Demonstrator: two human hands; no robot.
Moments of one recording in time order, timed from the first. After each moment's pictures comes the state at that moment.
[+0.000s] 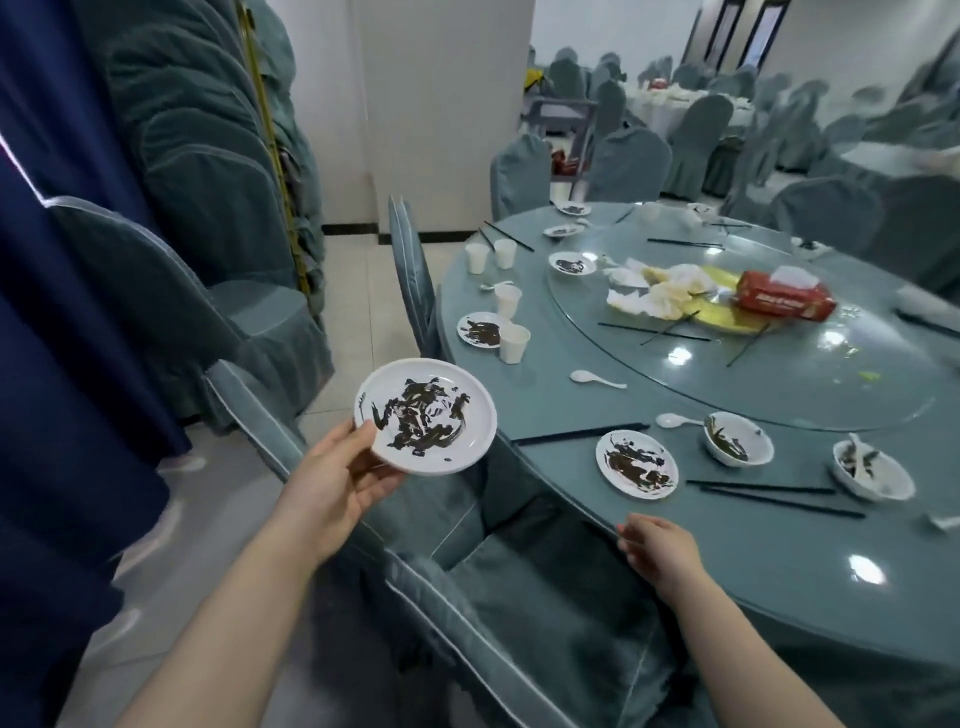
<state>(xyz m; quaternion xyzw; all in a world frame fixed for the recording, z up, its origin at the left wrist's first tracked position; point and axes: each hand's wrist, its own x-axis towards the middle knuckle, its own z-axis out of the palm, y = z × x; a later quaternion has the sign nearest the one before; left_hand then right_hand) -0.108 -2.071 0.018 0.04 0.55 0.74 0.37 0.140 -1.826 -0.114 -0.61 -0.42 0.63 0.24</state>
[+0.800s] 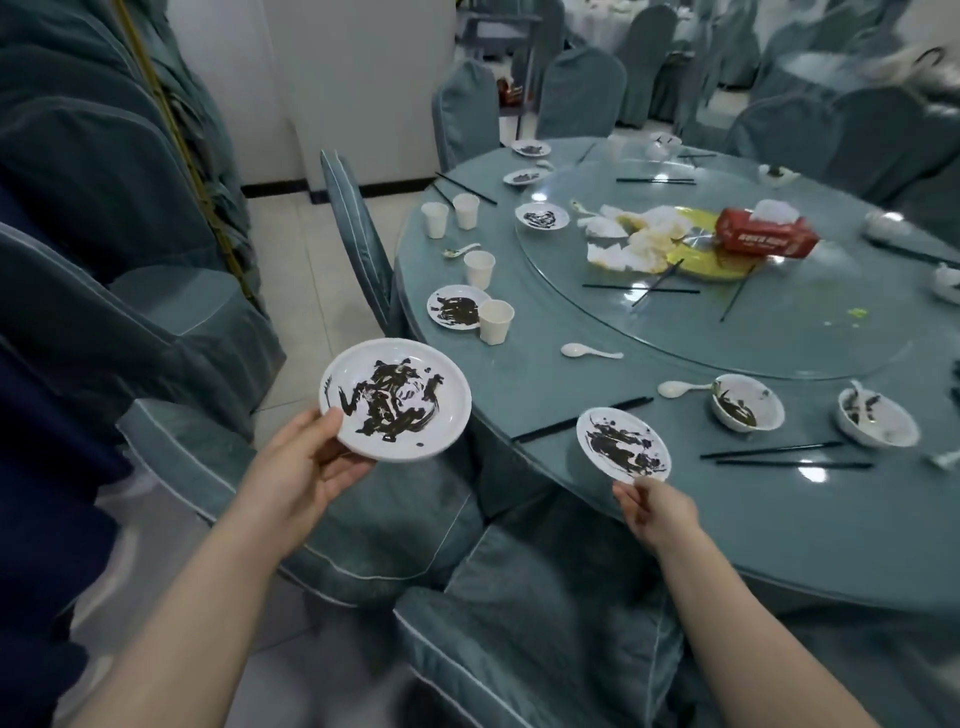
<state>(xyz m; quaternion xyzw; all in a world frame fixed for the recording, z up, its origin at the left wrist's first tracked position) -0.220 -2.017 -0.009 0.07 0.57 0.70 0.43 0.064 -1.786 -0.129 -0.65 -0.18 0.66 0.32</state>
